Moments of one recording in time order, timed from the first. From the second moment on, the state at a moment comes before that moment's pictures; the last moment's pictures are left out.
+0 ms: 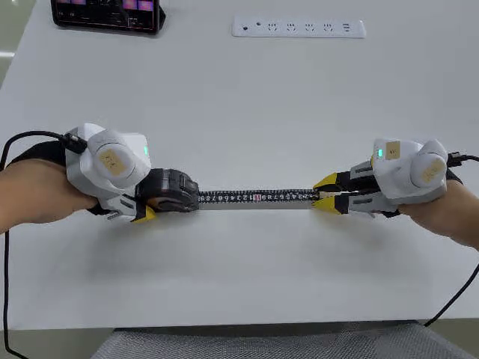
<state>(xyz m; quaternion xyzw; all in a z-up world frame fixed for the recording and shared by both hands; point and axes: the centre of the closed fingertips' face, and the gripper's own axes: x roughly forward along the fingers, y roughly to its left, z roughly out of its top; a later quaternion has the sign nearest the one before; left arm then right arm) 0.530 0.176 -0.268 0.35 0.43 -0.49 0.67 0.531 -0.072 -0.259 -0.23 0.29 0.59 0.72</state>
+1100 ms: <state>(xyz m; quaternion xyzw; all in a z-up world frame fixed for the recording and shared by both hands) 0.530 0.176 -0.268 0.35 0.43 -0.49 0.67 0.533 -0.114 -0.261 -0.23 0.32 0.57 0.72</state>
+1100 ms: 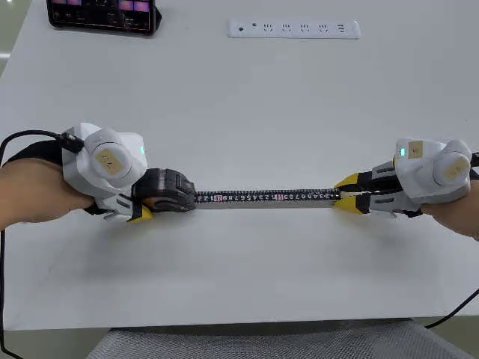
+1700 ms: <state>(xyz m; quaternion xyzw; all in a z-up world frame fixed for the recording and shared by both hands) 0.532 0.175 -0.268 0.35 0.43 -0.49 0.67 0.530 -0.115 -0.262 -0.23 0.33 0.57 0.72</state>
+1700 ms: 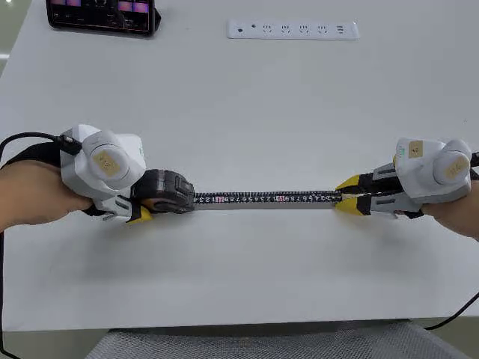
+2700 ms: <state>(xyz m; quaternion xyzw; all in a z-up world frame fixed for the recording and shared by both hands) 0.533 0.171 -0.265 0.34 0.42 -0.49 0.69 0.528 -0.115 -0.264 -0.28 0.35 0.58 0.68</state>
